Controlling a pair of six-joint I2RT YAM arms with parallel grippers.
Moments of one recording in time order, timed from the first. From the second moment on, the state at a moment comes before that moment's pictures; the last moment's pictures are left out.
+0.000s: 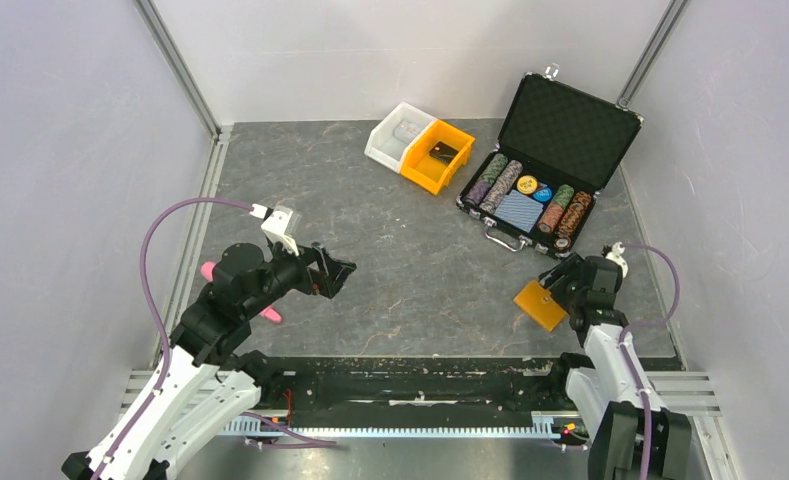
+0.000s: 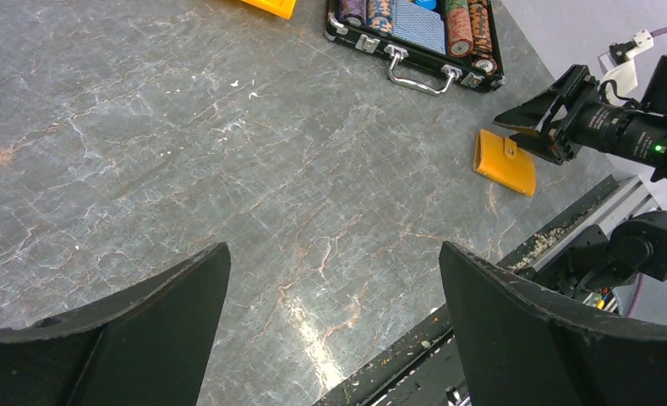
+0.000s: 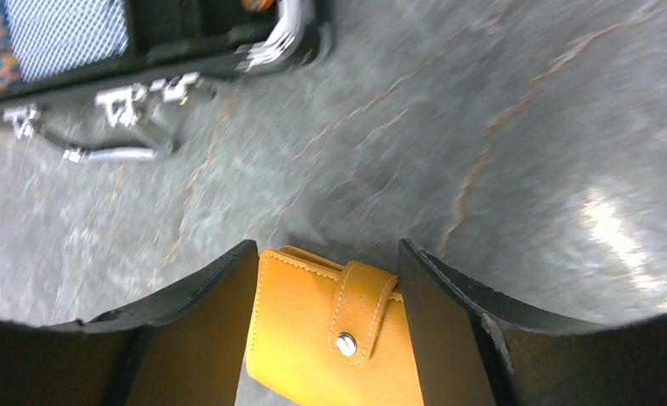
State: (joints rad) left arm -0.56 0.56 0.76 -0.49 0.11 -0.35; right arm -0.21 0.84 0.23 -0.14 -0.03 0.63
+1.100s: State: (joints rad) left arm -0.56 0.56 0.75 -0.49 0.13 -0.35; right arm 0.21 0.88 0.50 -0.70 0.20 0.83
